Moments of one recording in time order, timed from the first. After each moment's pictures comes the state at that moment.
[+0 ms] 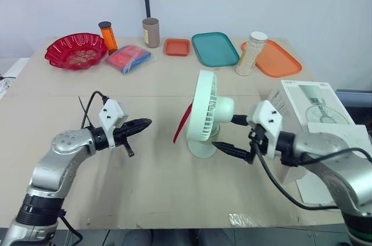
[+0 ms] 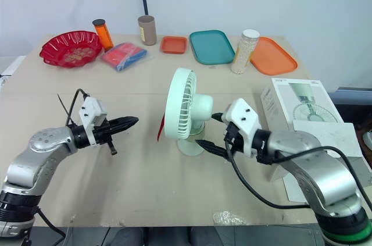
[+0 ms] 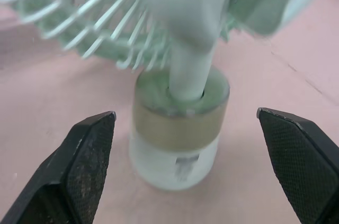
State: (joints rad) left arm -0.24 0.66 0.05 -0.25 -0.45 0.42 -0.88; right arm -0.17 -0.84 -0.12 -0.67 0.60 0.82 0.72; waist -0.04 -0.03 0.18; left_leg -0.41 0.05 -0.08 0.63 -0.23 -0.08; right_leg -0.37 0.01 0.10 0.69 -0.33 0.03
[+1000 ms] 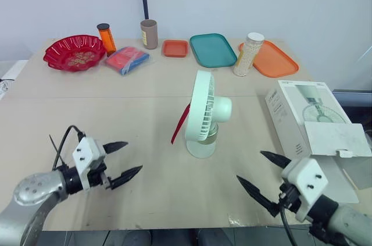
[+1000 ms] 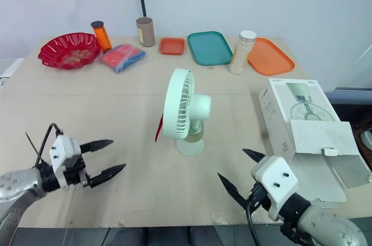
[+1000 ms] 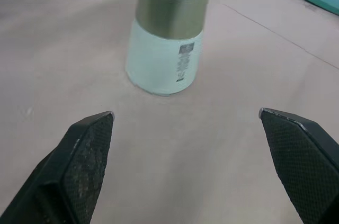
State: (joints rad) left arm 0.29 0.68 0.22 -0.52 -0.51 0.31 -0.89; right arm 0.65 -0.69 -0.36 -1.00 0.44 0.43 0.49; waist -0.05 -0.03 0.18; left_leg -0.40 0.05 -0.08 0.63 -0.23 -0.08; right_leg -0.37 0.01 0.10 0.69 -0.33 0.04
